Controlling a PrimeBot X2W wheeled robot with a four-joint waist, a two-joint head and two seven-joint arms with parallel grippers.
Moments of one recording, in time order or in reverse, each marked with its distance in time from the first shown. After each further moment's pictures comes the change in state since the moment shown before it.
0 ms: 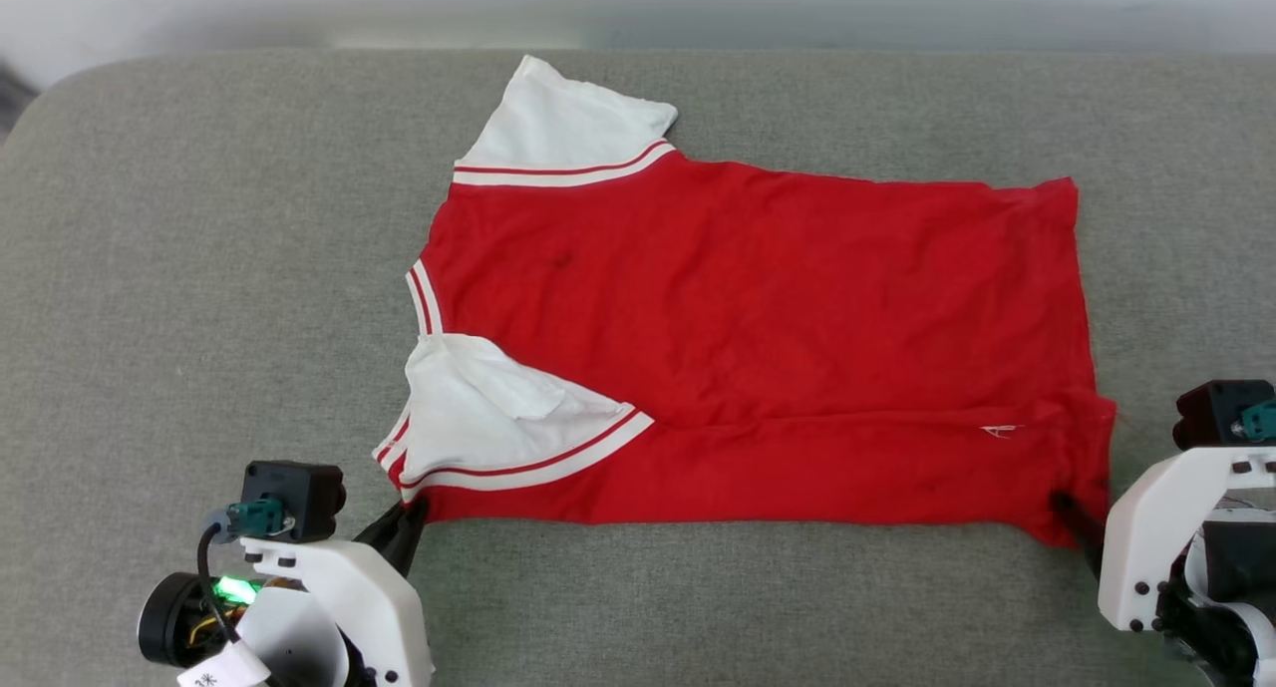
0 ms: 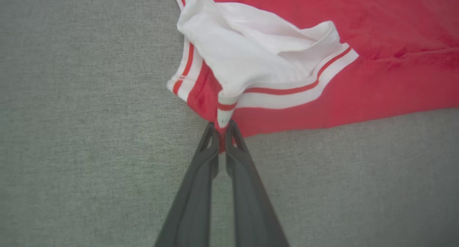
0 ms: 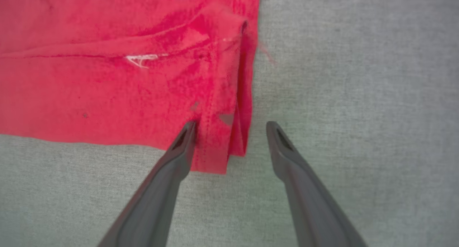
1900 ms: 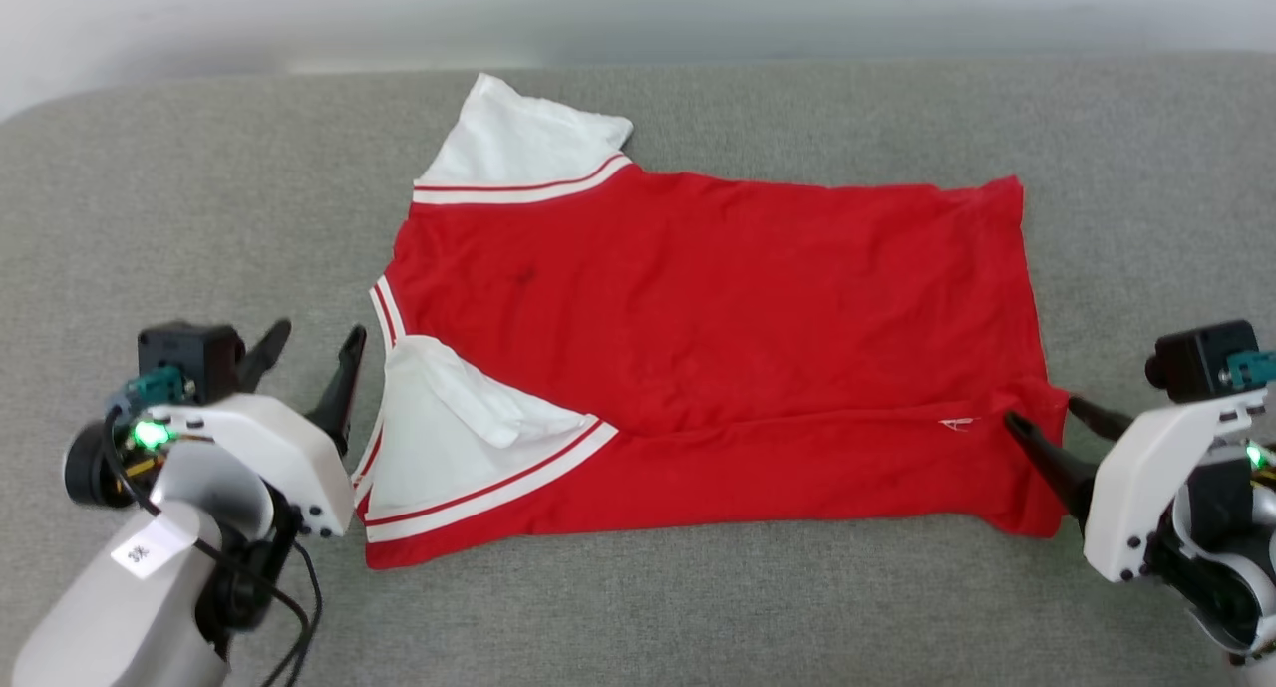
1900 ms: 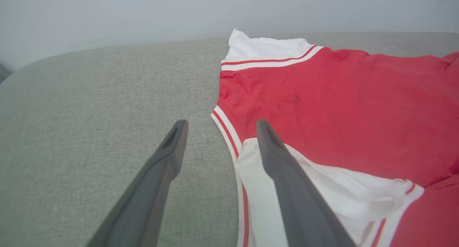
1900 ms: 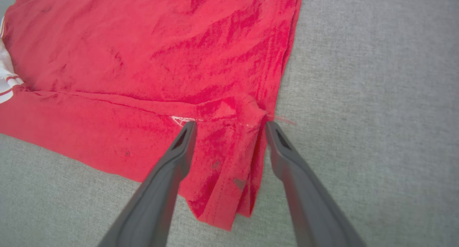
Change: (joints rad) left arm -0.301 -0.075 0.069 0.464 0.052 -0.261 -0.292; right arm -0.161 -0.273 0.321 0.216 0.337 0.000 -0.373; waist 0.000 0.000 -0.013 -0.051
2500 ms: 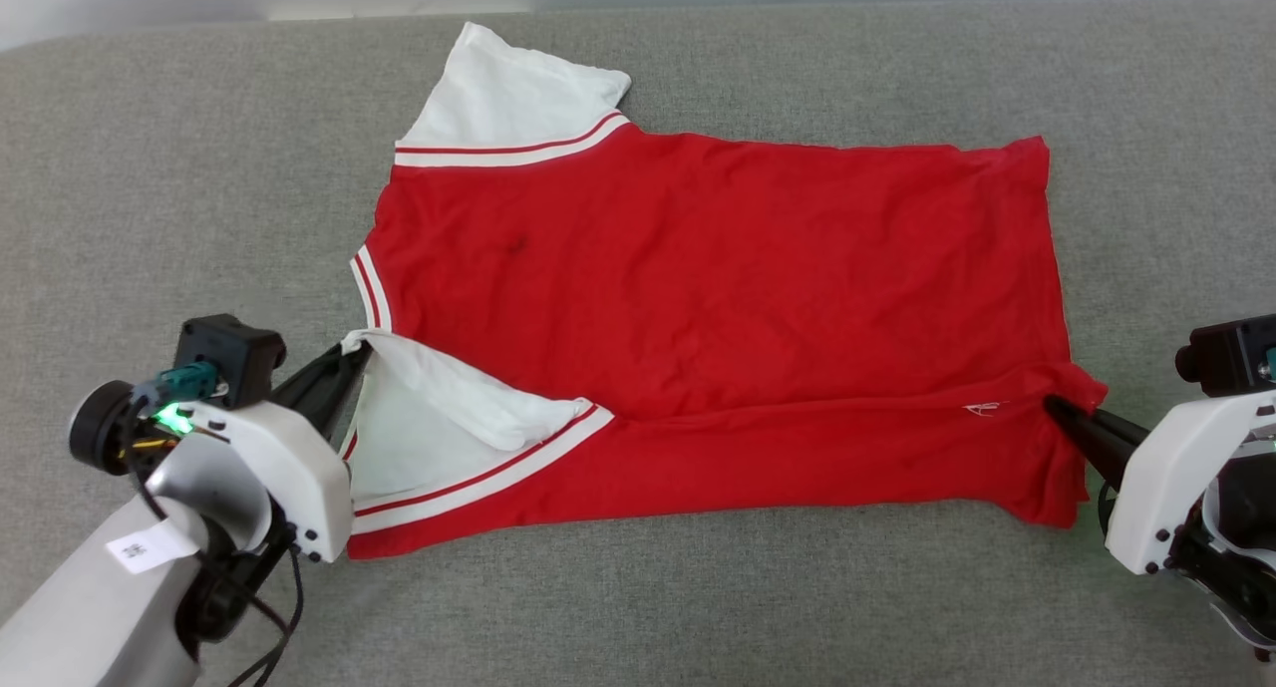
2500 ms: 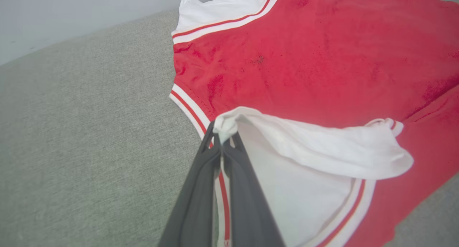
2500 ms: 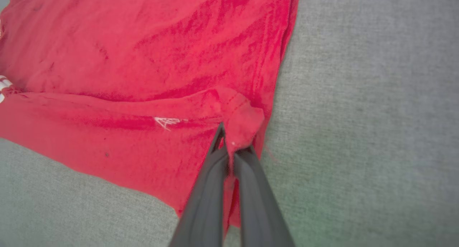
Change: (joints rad) left arm 0.018 0.106 -0.056 -0.151 0.043 -0.095 0.094; right arm 0.024 -0.038 -0.017 -0.039 0.097 0.000 0.007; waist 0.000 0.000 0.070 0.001
